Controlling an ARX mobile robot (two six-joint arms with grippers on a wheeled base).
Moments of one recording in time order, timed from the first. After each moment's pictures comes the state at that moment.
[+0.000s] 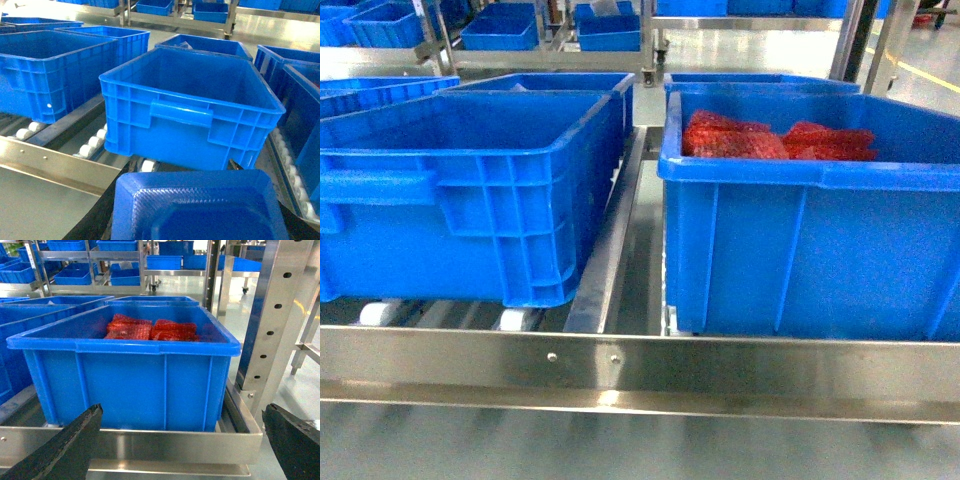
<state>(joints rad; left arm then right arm) -0.64 0.48 0.27 0.01 -0.86 -0.20 0.00 0.01 0.01 0.00 0.00 0.00</state>
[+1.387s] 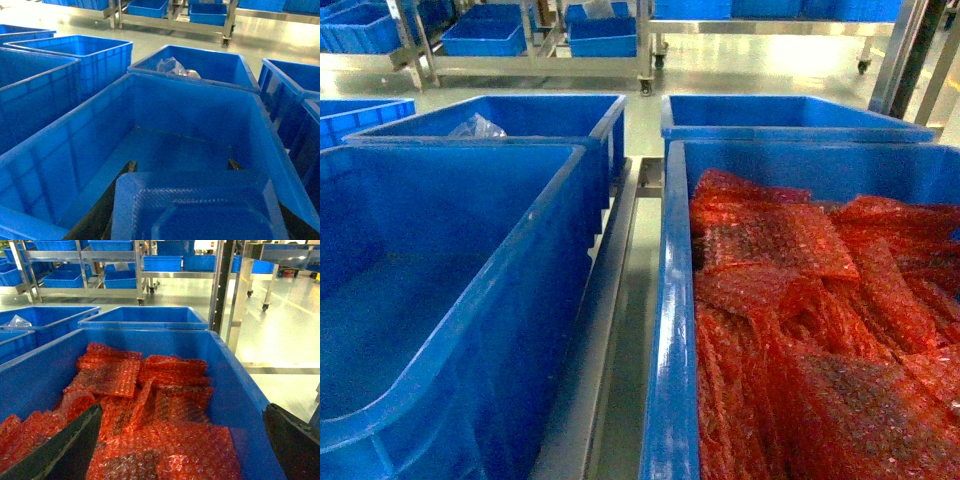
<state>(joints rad) -0.64 0.48 0.27 0.01 -0.86 -0.20 0.00 0.01 0.01 0.00 0.00 0.00</state>
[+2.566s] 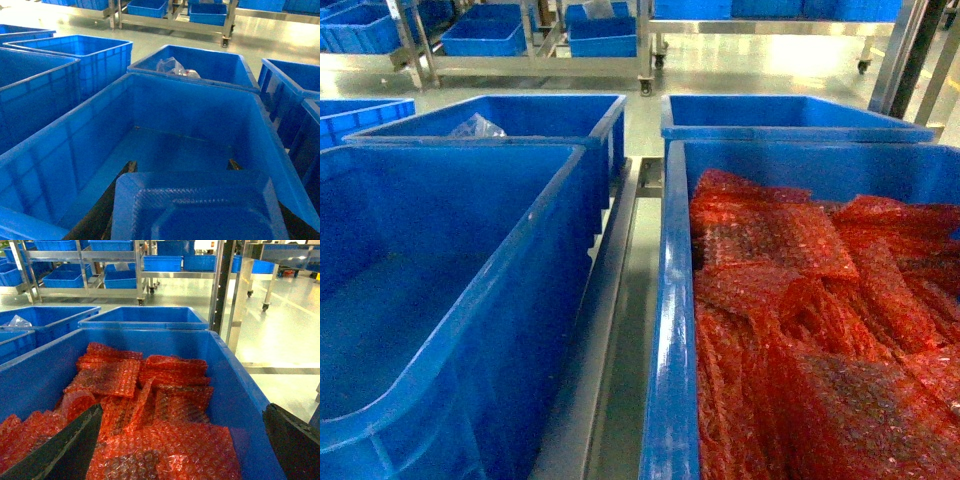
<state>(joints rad) -0.64 0.48 0.27 0.01 -0.86 -0.20 0.00 0.01 0.01 0.00 0.00 0.00</state>
